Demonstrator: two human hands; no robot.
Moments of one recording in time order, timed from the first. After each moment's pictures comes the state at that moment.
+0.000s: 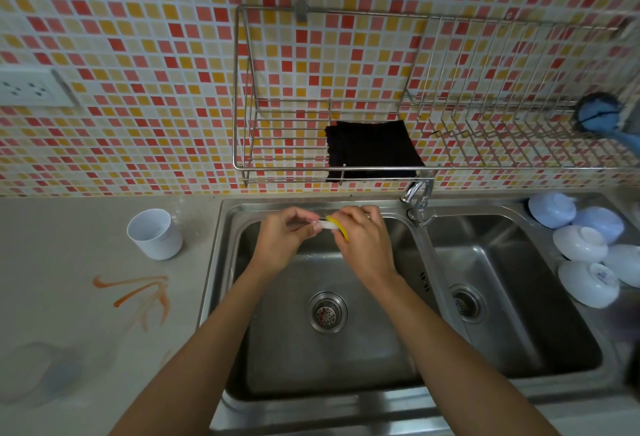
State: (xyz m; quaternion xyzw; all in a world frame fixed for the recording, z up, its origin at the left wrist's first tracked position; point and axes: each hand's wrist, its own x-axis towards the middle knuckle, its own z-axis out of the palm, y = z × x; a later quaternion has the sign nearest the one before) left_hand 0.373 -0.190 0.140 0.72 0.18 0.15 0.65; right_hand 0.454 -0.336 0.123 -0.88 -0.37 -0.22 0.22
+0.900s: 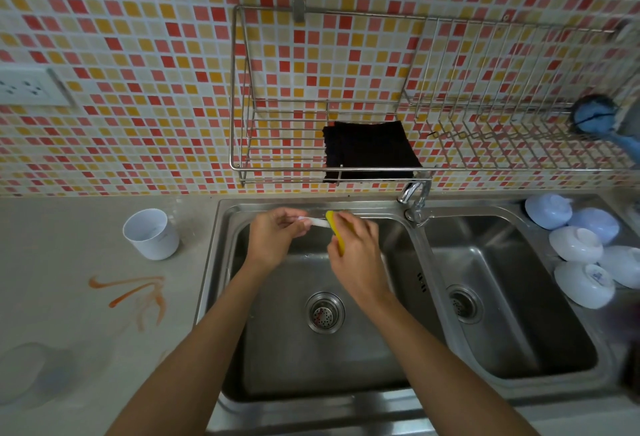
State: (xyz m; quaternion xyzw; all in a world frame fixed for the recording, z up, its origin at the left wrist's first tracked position) left_hand 0.380 -0.181 0.125 0.68 0.21 0.18 0.68; right_hand 0.429 -0.337 0.117 -0.89 -0.31 -0.14 0.30
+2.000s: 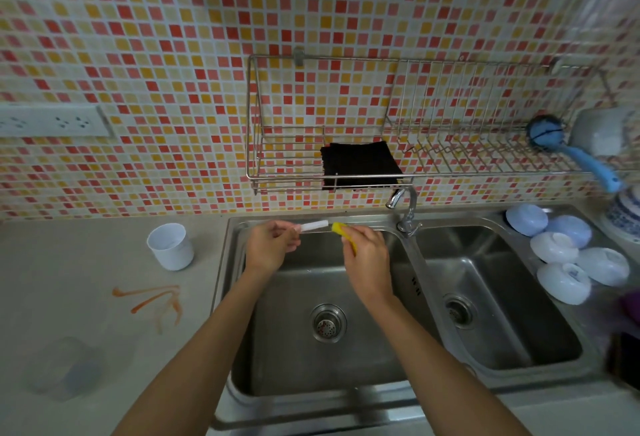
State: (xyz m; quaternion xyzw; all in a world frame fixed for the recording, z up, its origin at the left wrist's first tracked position) left_hand 0.333 -0.195 0.161 0.70 0.26 0.21 0.63; right_hand 0.392 -0.361 0.151 -0.88 -0.26 -0.18 0.35
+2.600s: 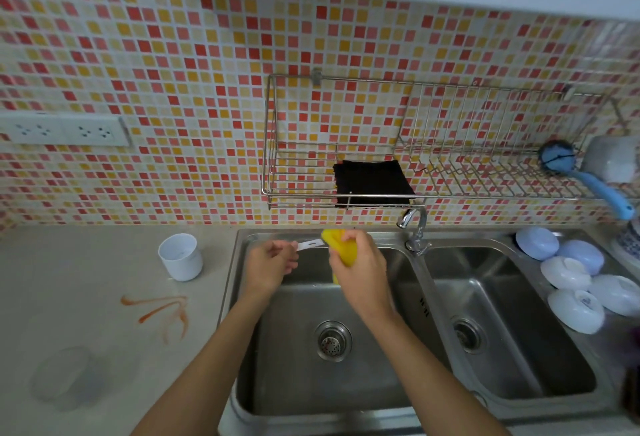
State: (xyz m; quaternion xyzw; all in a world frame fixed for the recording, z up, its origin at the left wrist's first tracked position) left_hand 0.321 -0.181 0.157 0.67 0.31 0.21 0.64; right_hand 0.376 -0.338 0.181 -0.84 -0.25 -0.11 0.47
